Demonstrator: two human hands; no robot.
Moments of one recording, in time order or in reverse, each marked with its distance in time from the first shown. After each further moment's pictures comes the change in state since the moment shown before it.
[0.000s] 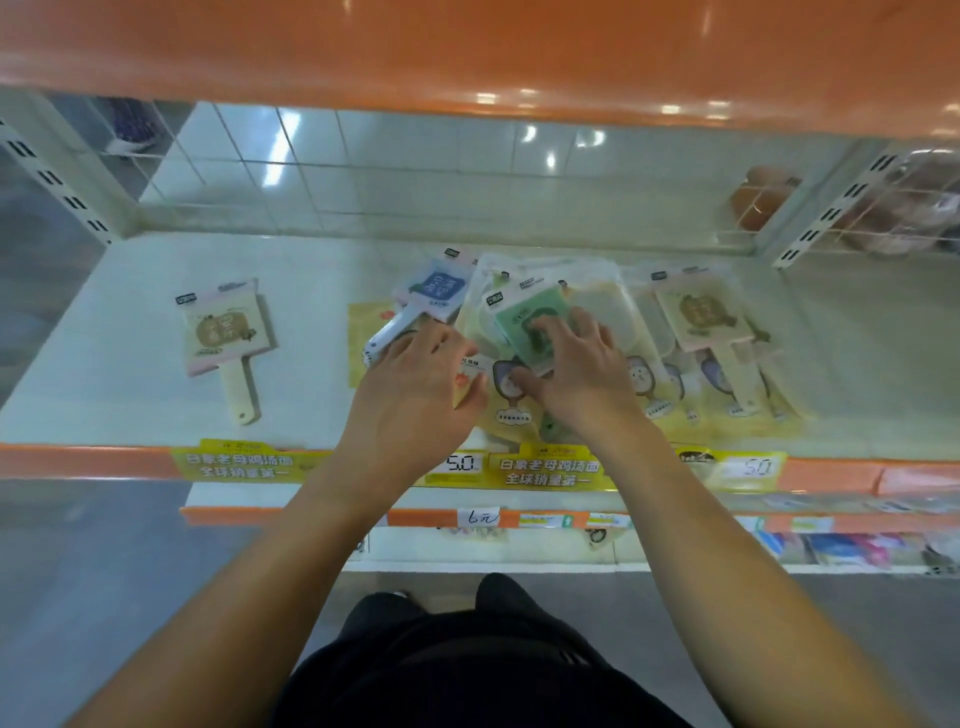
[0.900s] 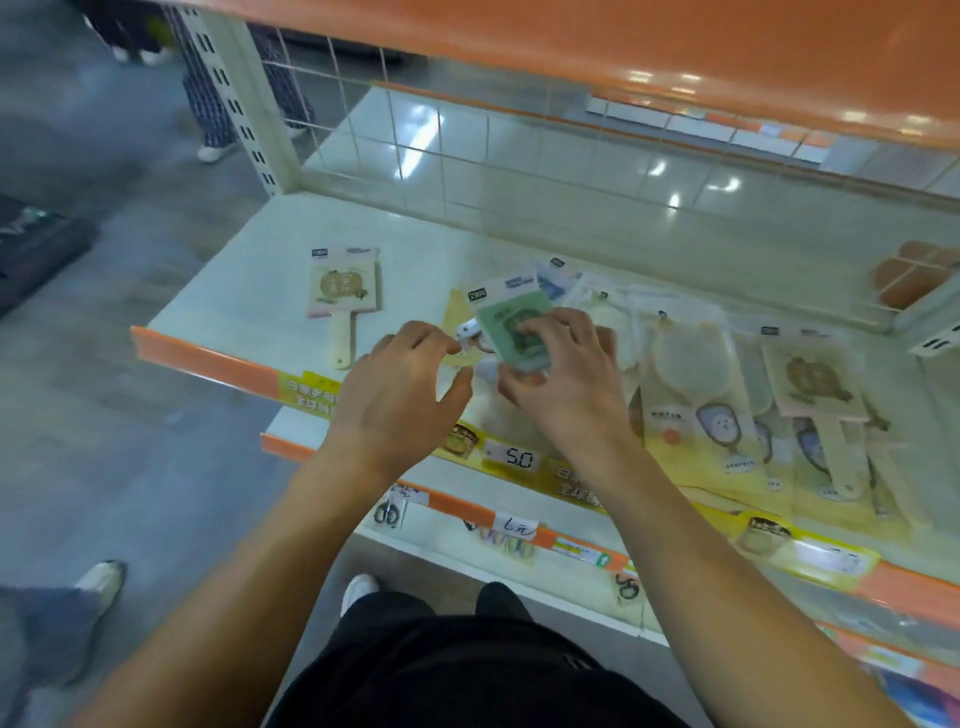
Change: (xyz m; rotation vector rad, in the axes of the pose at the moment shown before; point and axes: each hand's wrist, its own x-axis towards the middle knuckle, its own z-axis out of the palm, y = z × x) left_hand -0.050 -0.034 -0.024 0.036 0.162 -0.296; right_hand -0.009 -0.064 0.020 0.180 0.072 -0.335
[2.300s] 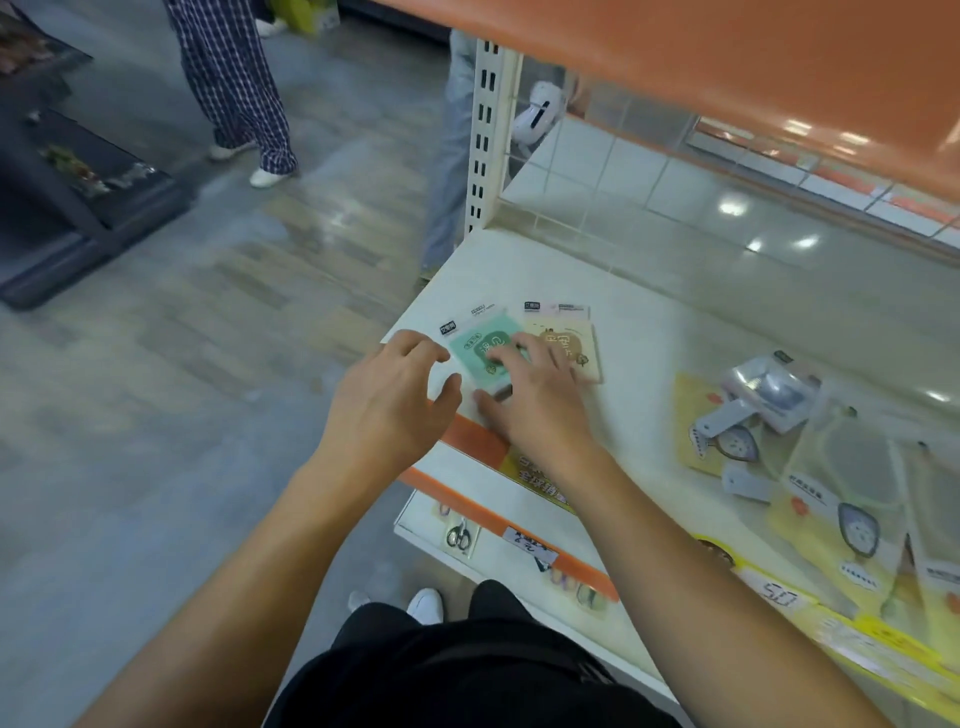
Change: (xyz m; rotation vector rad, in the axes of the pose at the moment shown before) left_hand 0.005 -0.240 -0.089 0.003 0.004 -0.293; right_hand 0.084 -0.209 0.178 -0.085 -0.210 -0.227
